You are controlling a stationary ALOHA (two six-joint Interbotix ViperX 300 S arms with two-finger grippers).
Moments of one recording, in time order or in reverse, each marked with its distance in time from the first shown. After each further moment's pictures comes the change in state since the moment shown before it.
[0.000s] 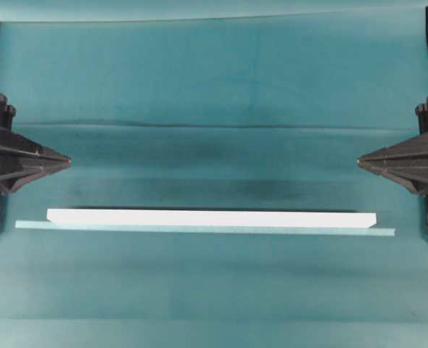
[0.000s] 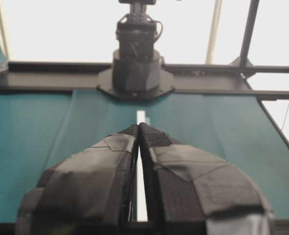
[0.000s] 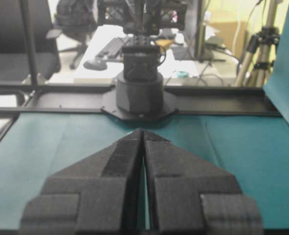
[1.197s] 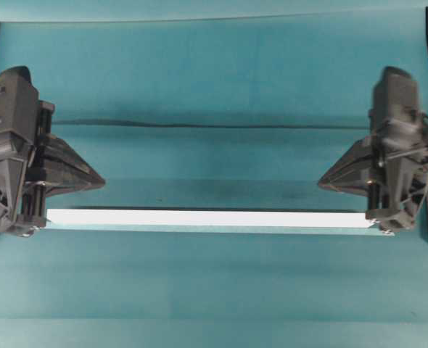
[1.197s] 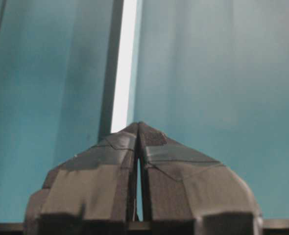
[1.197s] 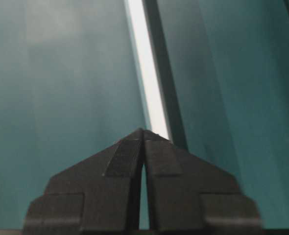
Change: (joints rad) left arm -0.034 0.301 -0.459 0.014 0.888 -0.166; right arm -0.046 0.376 -0.422 0.130 0.919 0.144
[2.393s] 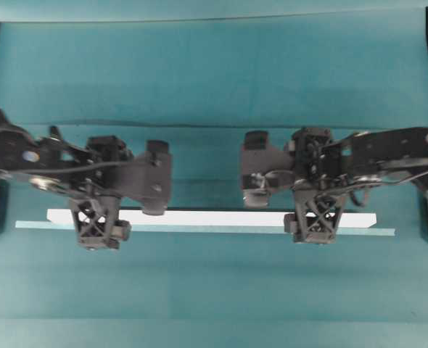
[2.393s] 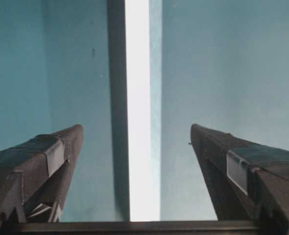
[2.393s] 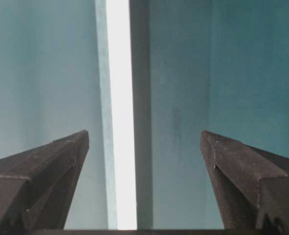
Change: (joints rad) left arm 0.005 0.543 -0.138 0.006 0.183 0.147; right arm 0.061 0.512 -0.249 -0.156 0.258 -0.098
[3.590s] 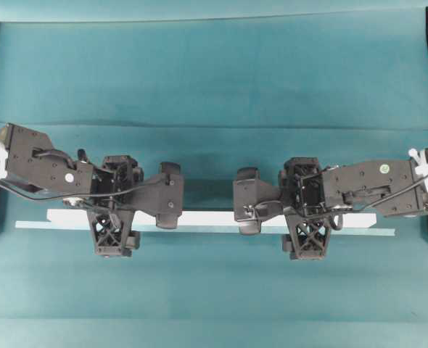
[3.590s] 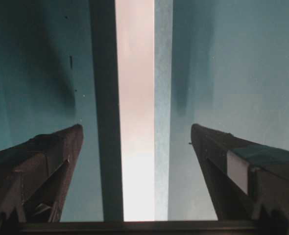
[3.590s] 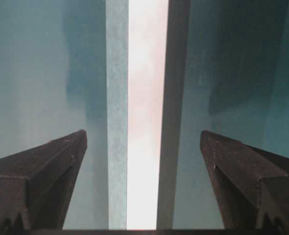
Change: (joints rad) left arm -0.003 0.160 0.081 0.000 -0.198 -0.003; right arm 0.035 0.161 0.110 0.000 -0.190 -0.002
